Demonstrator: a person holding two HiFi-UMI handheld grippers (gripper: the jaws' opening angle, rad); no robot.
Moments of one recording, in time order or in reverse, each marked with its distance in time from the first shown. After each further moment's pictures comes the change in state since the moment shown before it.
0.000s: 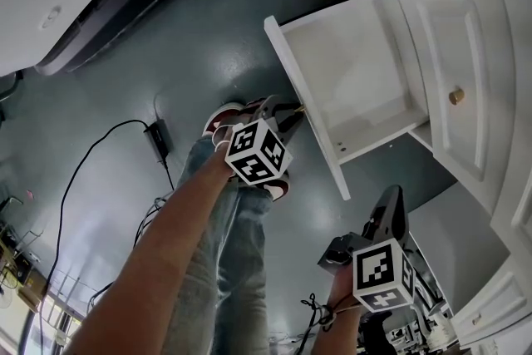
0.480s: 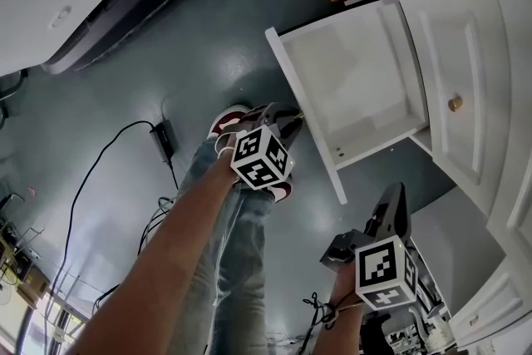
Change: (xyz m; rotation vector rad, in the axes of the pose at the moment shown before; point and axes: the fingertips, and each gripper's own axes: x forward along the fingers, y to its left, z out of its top) left arm -0.008 -0.003 -0.012 -0.044 0.052 0.008; right arm -0.001 0.017 0.013 -0.005 -0.008 0.021
